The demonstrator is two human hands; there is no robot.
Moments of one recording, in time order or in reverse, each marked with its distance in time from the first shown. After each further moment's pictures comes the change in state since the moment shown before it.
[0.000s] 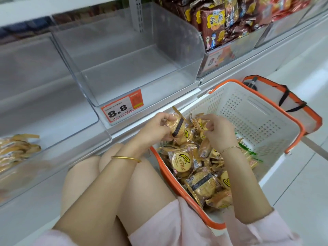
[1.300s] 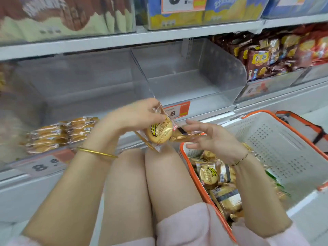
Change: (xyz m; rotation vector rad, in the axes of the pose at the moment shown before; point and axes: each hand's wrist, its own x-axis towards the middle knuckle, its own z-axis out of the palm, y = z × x) left_hand -0.129 0.067 -0.119 0.619 0.203 0.028; right_hand -0.046 -0.115 -0.002 0.728 -0.646 -0.234
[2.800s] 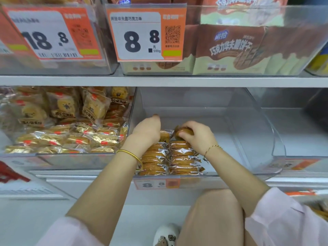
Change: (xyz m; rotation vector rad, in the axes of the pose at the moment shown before) left_hand -0.043 -0.208 -0.116 0.303 0.308 -0.508; right_hand 0.205 -0.054 0.245 -0.856 -0.006 -0.293
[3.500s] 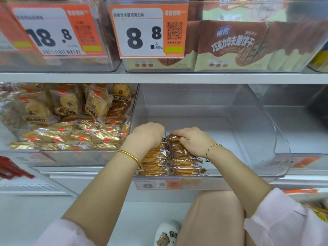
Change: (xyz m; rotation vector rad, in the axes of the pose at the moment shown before) left_hand -0.008 0.000 0.004 0.325 -0.167 0.105; right_hand -0.005 -0.010 0.003 -0.232 -0.360 -0.127
